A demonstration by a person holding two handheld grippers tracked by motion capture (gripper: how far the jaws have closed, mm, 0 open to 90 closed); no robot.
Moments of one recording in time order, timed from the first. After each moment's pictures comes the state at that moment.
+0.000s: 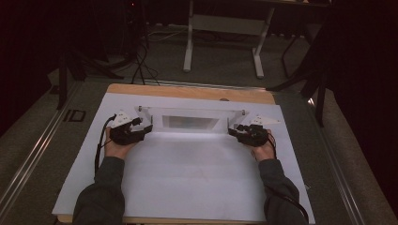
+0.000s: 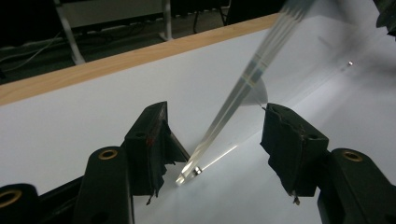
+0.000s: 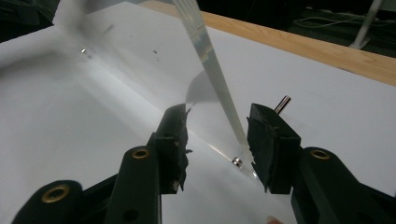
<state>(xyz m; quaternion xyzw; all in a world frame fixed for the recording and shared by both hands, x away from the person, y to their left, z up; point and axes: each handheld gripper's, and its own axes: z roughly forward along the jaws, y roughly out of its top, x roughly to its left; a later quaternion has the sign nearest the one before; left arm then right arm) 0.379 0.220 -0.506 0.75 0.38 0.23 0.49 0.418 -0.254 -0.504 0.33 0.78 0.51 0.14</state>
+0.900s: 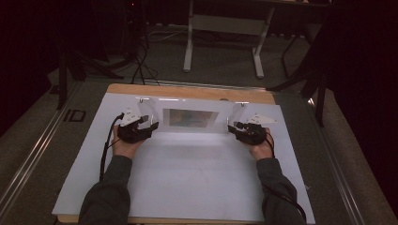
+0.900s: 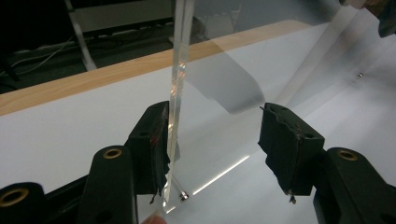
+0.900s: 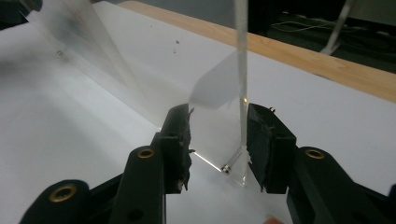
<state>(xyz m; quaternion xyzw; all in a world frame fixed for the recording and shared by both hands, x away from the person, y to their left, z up) 0.385 0.198 -0.503 0.73 0.40 0.25 0.49 0.418 -0.244 -0.499 0.35 0.78 0.49 0.19</state>
